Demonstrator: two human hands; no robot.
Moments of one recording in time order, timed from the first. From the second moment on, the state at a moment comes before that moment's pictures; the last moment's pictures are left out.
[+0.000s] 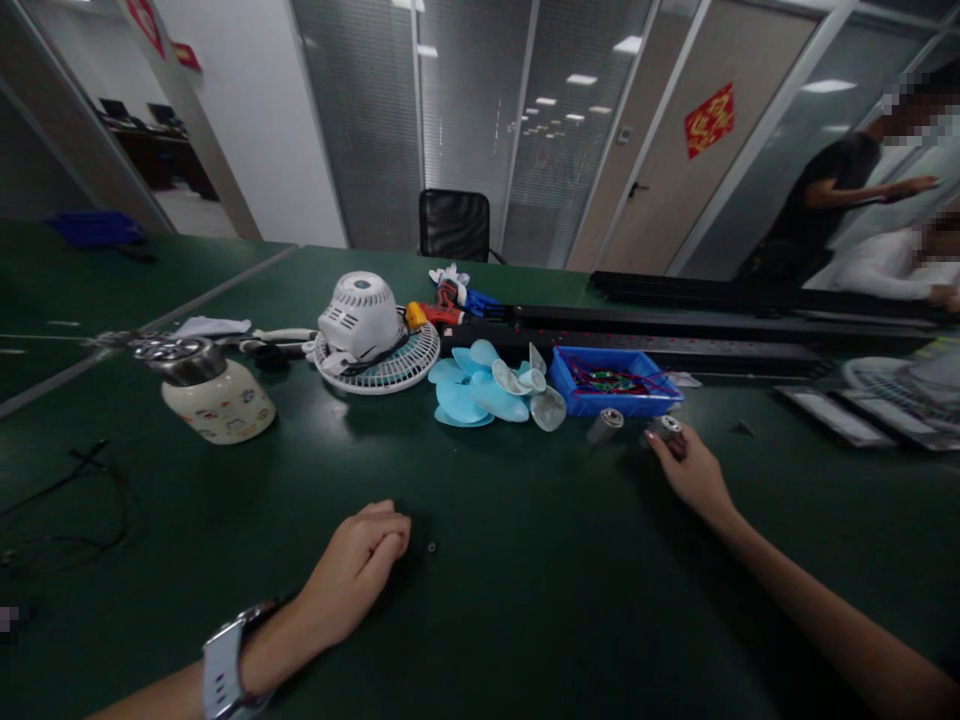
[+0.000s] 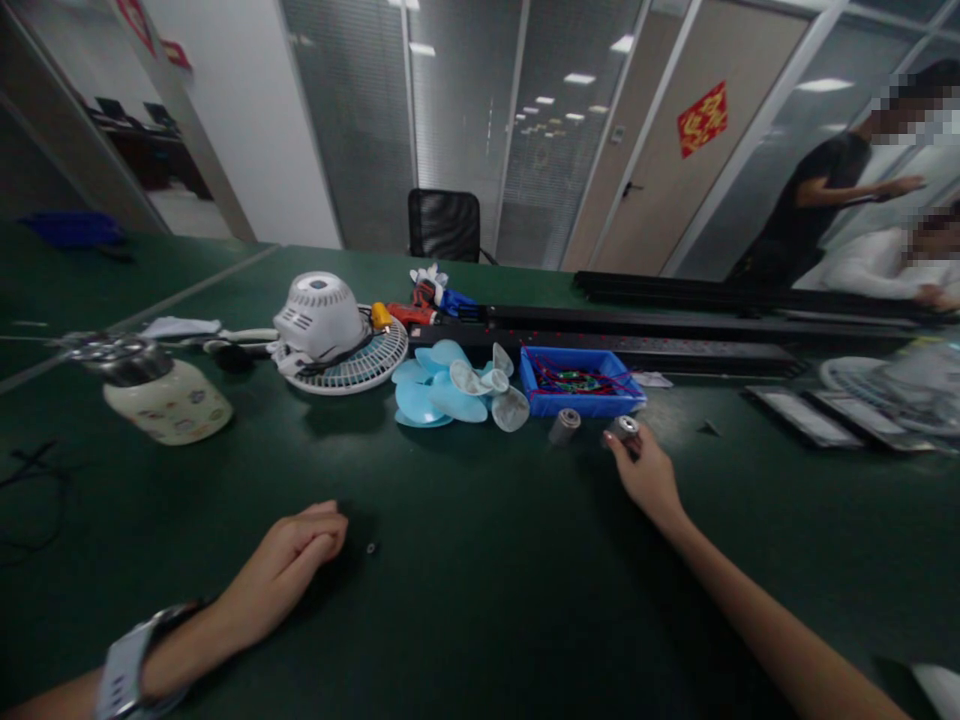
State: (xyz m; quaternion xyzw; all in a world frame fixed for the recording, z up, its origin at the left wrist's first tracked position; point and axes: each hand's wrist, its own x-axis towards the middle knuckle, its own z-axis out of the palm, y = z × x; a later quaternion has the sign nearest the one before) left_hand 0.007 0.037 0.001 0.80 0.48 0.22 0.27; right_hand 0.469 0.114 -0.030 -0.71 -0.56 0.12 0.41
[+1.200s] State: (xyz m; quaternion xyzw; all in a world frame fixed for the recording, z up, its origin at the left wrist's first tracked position) left_hand 0.008 0.037 0.002 0.82 0.47 0.23 0.24; right_hand 0.470 0.101 0.044 -0.69 -0.65 -0.14 0.30
